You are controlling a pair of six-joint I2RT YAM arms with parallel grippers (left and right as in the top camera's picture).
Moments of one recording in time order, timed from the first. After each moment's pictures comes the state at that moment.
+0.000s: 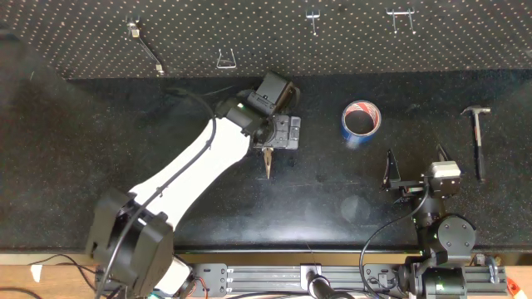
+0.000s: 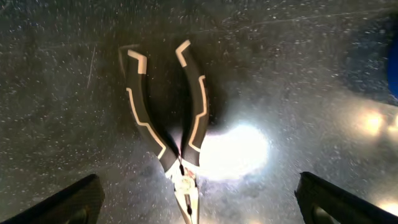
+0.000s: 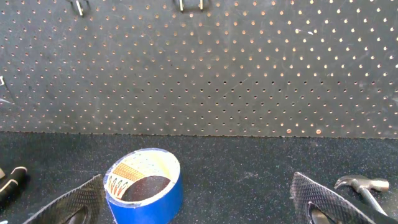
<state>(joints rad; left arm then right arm) -0.58 1.72 1.28 -0.84 -0.05 -0.50 -0.03 0.01 0.01 -0.06 -0.12 0.02</state>
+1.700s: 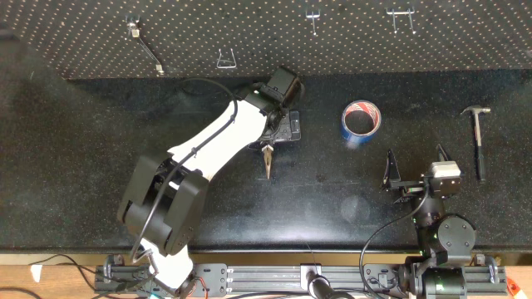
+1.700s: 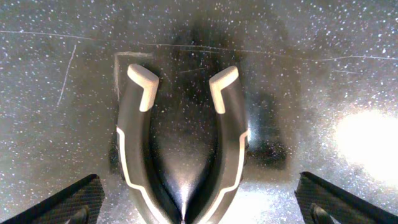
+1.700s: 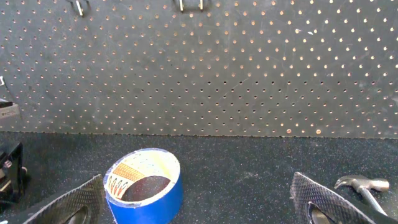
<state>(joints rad) -0.55 1.95 1.35 -0.81 -0.07 -0.65 -0.03 0.01 0.01 -0.06 -0.12 0.02</state>
